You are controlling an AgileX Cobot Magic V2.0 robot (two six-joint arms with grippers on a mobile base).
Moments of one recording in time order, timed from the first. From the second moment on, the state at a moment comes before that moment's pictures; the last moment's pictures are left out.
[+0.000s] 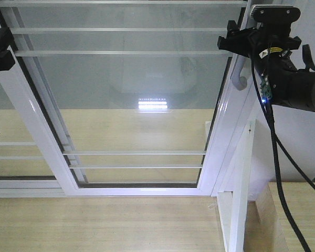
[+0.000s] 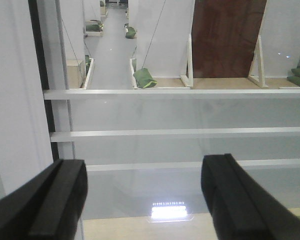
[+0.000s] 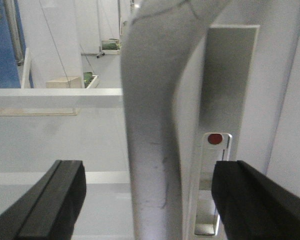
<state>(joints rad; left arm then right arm) -0.14 1.06 -0.69 -0.17 -0.17 0.09 0.22 1.86 -1.09 0.34 -0.67 -0.24</state>
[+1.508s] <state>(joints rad) -0.14 1.06 -0.69 -0.17 -0.14 0.09 0.35 1.90 -1.12 0.19 -0.66 -0.15</state>
